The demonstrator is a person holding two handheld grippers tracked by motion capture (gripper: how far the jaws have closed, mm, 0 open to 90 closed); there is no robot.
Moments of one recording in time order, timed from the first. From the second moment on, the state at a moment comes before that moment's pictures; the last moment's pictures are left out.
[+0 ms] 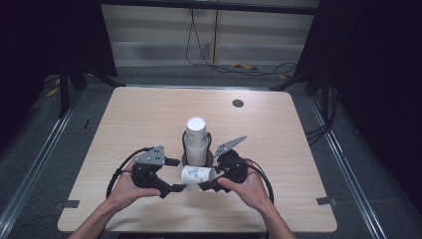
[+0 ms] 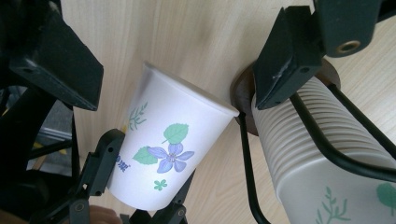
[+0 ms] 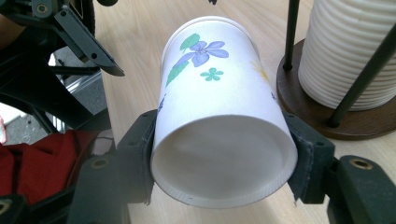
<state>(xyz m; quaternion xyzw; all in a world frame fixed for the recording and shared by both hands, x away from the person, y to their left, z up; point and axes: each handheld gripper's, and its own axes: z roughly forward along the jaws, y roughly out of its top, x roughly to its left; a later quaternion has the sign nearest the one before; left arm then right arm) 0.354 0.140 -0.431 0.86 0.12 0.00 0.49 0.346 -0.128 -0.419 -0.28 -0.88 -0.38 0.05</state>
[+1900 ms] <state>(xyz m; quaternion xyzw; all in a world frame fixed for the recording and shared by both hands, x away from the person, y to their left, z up) 0.357 0.160 -0.431 0.80 0.17 -0.02 0.57 0.342 -0.143 -0.420 -0.28 -0.82 -0.50 0.03</state>
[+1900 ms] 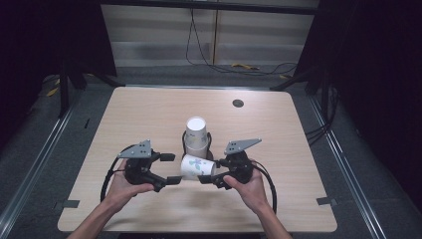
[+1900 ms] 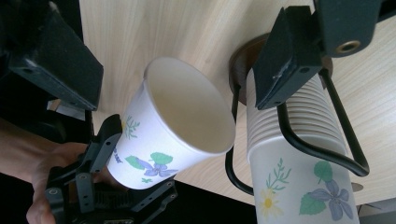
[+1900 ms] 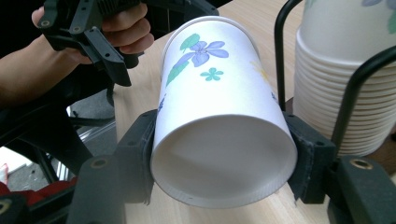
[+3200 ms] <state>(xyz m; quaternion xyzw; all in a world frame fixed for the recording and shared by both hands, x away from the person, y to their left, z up) 0.357 0.155 -0.431 0.79 0.16 -0.04 0.60 0.339 -0.140 -0.422 -0.24 -0.79 -0.57 0.07</state>
